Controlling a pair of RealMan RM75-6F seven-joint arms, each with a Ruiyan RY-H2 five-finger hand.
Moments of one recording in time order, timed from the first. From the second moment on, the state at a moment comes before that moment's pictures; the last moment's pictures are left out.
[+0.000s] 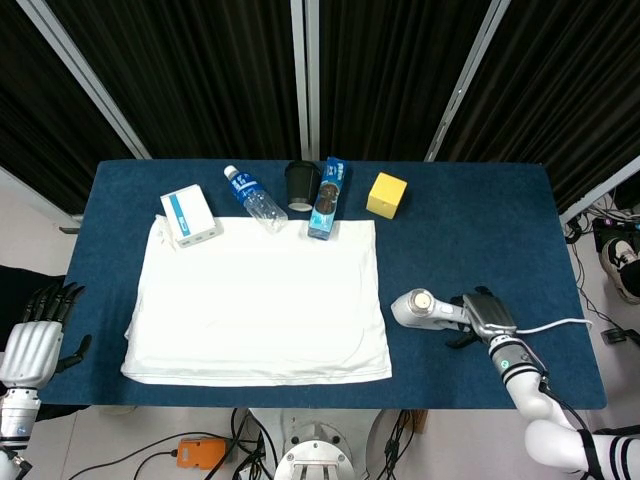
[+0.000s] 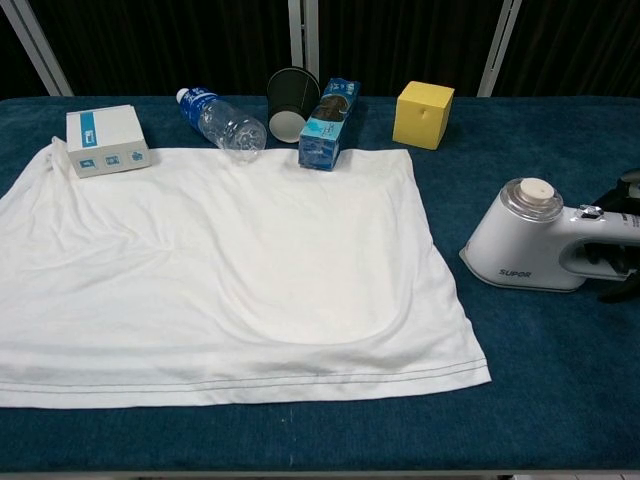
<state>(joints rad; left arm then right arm) -0.07 -1.25 -0.01 -1.40 1.50 1.45 -0.03 0.56 -1.23 0.06 -1.84 -0.74 0.94 -0.38</state>
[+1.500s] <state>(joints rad) -0.43 -1.39 -0.02 -1.43 1.57 0.99 -0.05 0.72 -1.16 0.22 -1.75 -1.10 0.75 -0.04</state>
